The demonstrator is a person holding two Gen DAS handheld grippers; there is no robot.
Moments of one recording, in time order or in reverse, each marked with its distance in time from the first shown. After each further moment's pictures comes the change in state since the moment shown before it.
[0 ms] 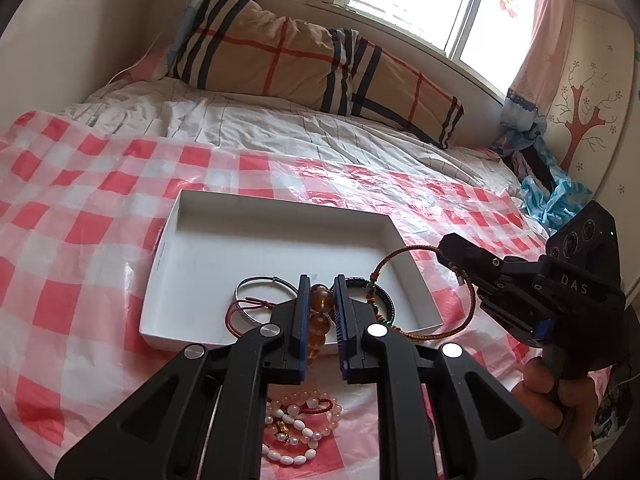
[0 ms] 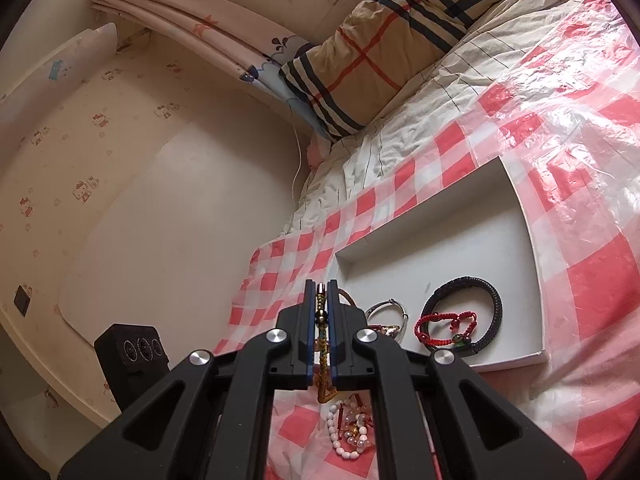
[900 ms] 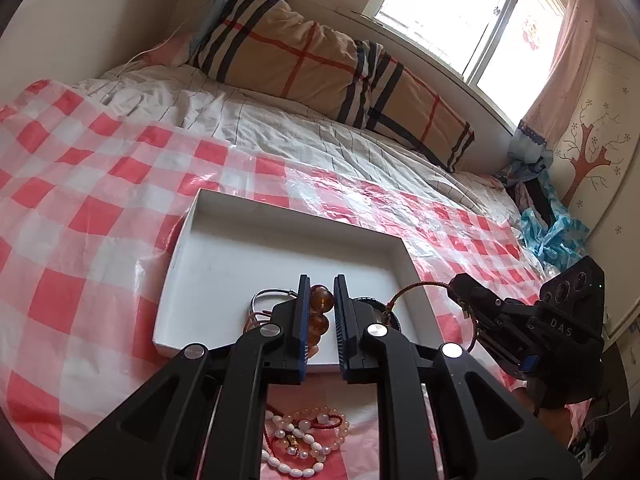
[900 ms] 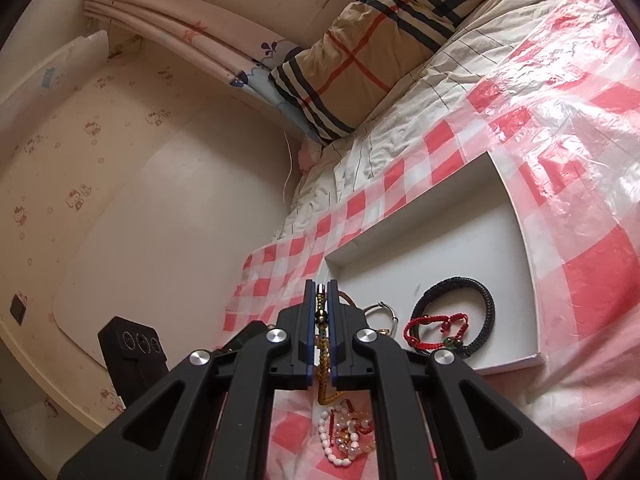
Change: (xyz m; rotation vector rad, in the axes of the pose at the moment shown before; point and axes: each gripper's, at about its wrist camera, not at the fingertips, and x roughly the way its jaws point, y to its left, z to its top) left arm 0.004 0.034 0.011 -0.126 -0.020 -0.021; right arm 0.005 -0.014 -0.002 0.046 -0.030 0.004
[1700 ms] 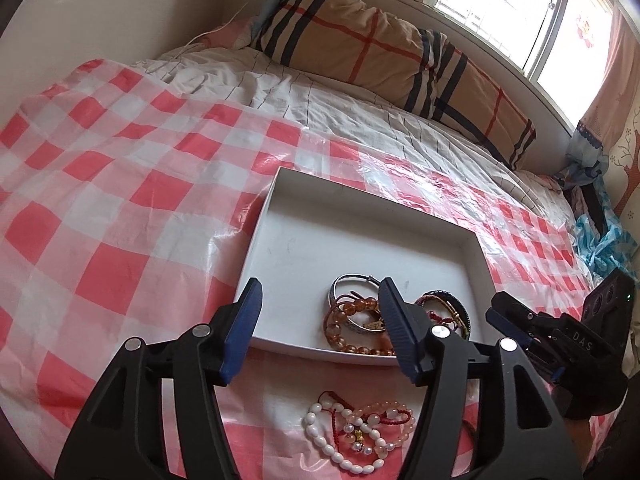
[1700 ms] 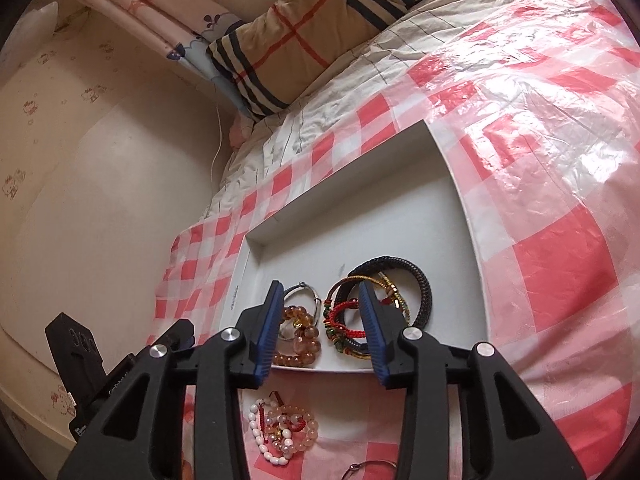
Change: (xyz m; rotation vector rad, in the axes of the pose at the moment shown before) left arm 0.006 0.033 -0.004 -0.050 0.049 0.222; right arm 0.022 -0.014 -0.008 -0.038 0.102 -0.284
